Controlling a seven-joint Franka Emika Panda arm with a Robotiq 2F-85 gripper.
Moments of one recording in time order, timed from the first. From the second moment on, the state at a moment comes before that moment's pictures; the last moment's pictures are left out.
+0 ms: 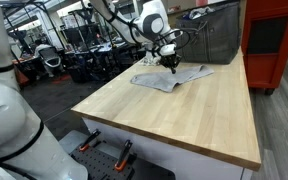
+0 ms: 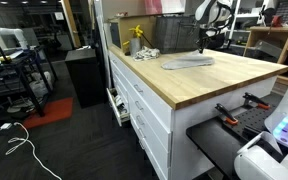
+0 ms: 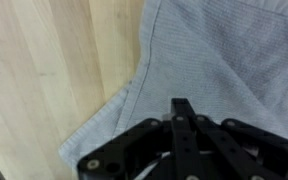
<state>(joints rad) -0.20 0.32 -0.09 -2.08 -0.06 2.62 -0.22</state>
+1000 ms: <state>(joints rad) -0.17 0.12 -0.11 -2.12 -0.06 2.26 -0.21</state>
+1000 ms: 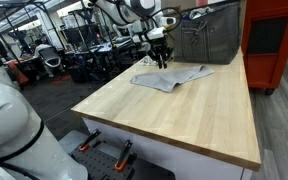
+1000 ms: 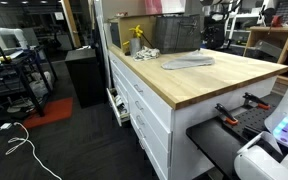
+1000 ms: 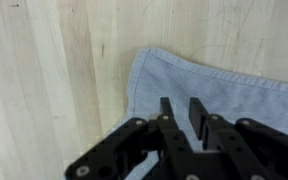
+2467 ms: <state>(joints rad) -0.11 0.15 -0.06 -2.03 -0.03 2.23 -0.24</state>
